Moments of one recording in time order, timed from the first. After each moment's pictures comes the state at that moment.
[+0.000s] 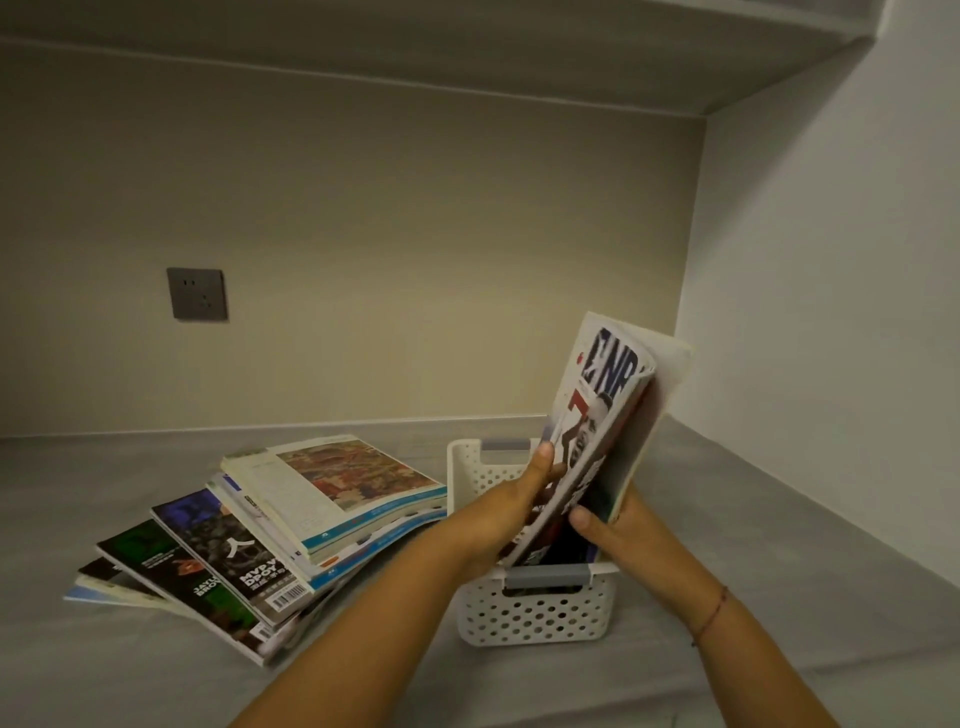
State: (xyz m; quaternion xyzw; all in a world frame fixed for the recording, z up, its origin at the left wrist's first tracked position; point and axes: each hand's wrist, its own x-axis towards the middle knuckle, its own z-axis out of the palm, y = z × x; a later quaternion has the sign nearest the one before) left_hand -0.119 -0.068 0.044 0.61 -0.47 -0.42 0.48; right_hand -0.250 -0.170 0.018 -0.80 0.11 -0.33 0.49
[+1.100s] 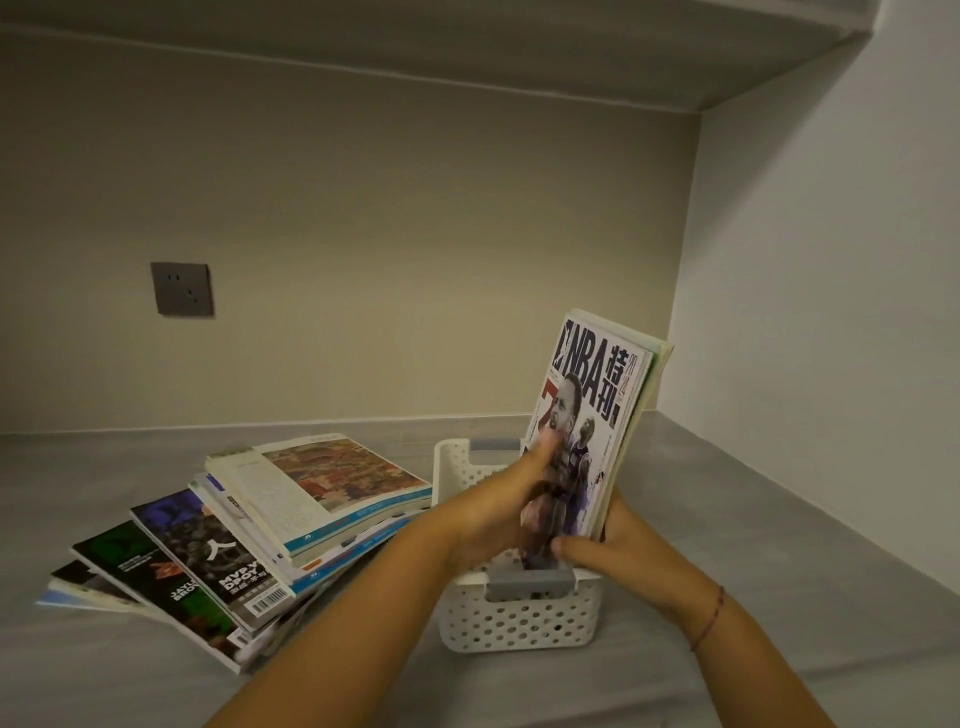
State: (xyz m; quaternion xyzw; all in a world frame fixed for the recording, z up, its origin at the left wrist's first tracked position) left_hand -0.118 -0.088 0.045 0.50 -0.50 -0.49 0.51; right_hand -0.253 -0.176 0.016 -0.82 0.12 -0.25 0.49
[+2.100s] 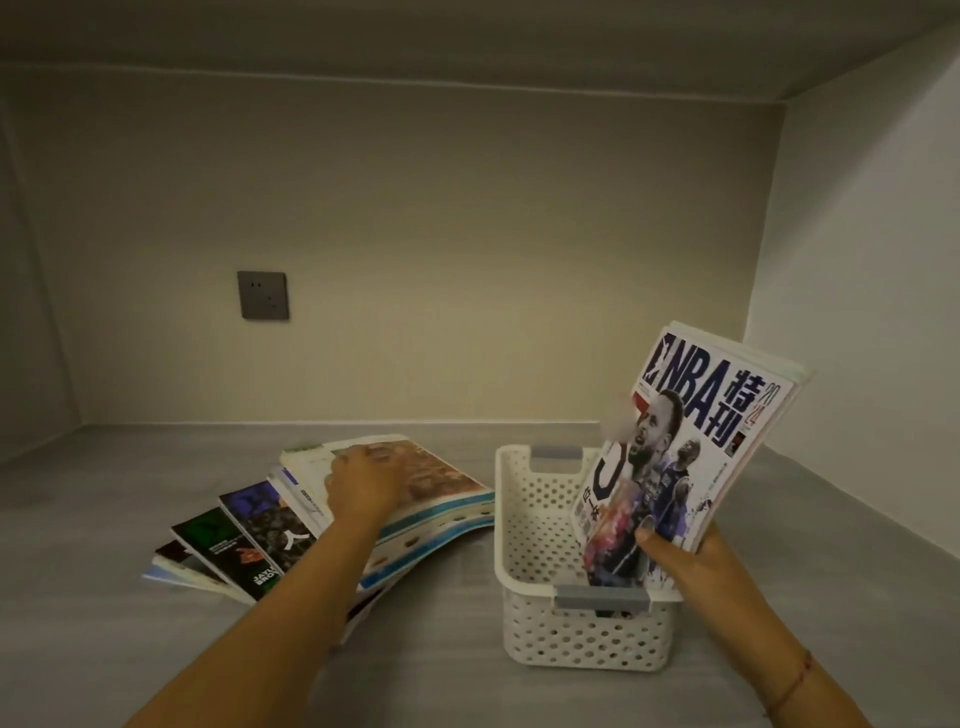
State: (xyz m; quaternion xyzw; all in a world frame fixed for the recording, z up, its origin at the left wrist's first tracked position) left_hand 0.049 -0.034 0.007 0.87 -0.13 0.00 0.48; right_hand -0.244 -0.169 0.002 -0.71 0.24 -0.38 0.54
